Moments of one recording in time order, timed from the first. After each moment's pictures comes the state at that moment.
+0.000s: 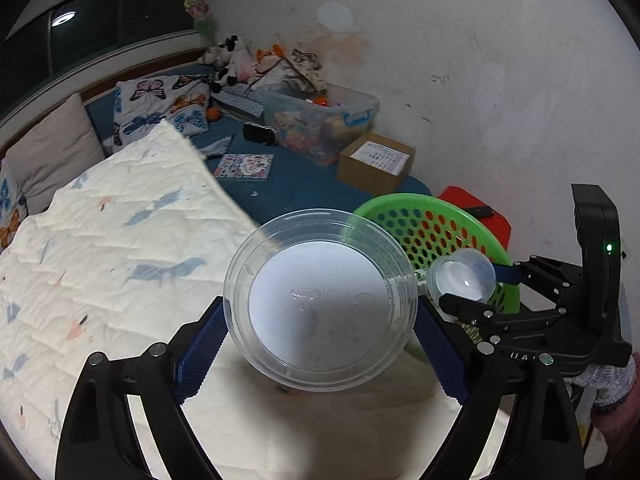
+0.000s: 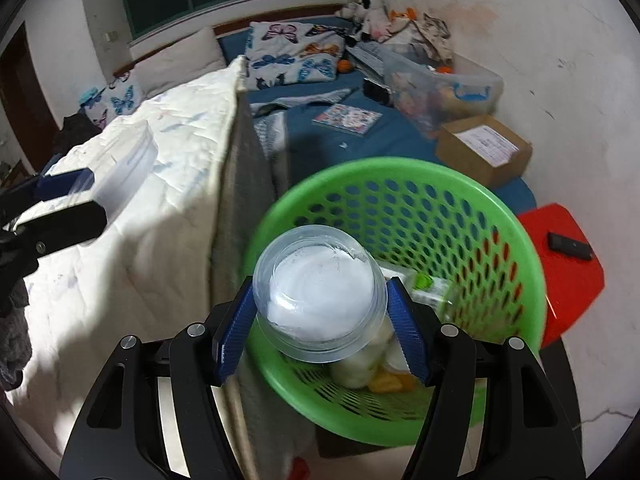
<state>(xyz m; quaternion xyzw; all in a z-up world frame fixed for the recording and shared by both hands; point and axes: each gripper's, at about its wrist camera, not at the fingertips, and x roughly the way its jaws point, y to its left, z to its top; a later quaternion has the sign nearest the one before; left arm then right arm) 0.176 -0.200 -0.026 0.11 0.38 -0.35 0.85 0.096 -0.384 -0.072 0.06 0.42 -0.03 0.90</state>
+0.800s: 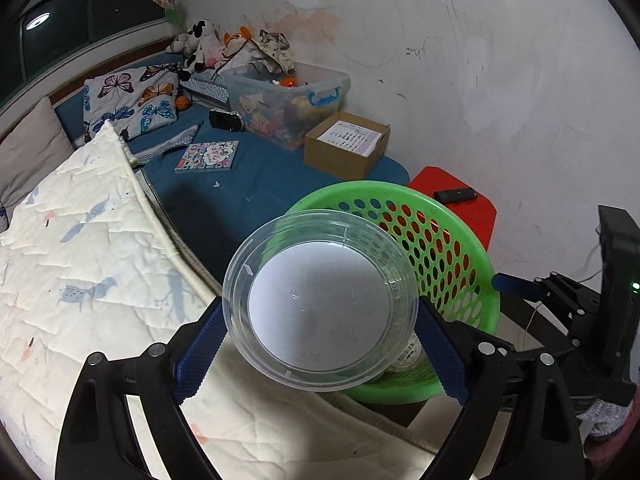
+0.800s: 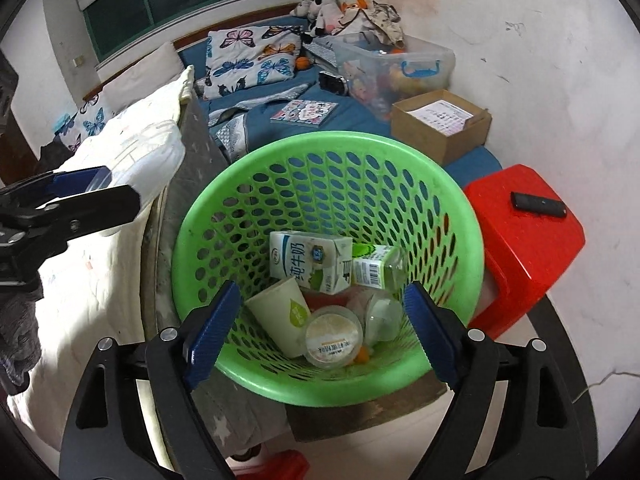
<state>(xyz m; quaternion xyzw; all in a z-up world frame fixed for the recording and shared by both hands) 0.170 -0.282 -0.044 0.13 0.41 -0.37 0.82 0.050 -0.438 -0.081 0.10 0.42 -0.08 0.90</state>
